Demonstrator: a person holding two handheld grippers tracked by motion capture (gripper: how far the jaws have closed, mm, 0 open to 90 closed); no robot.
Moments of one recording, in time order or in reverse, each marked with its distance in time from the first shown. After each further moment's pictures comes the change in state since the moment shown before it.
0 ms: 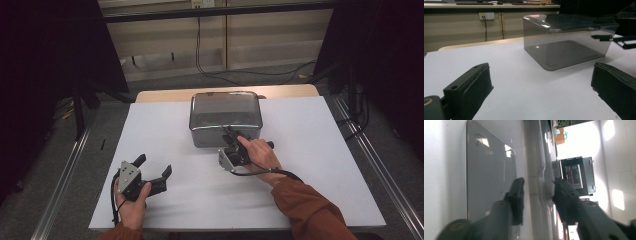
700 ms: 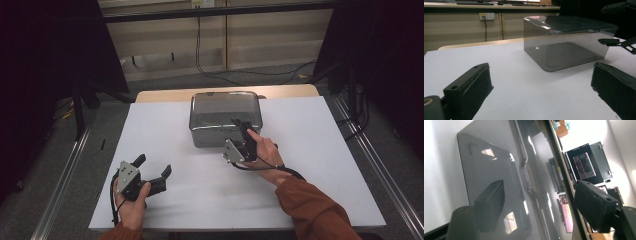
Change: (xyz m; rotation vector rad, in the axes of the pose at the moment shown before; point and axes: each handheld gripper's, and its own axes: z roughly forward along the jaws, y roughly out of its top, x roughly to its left) left arm 0.003 0.000 -0.001 -0.011 -0.012 -0.056; right arm -0.015 -0.010 -0.006 0.014 0.041 0.206
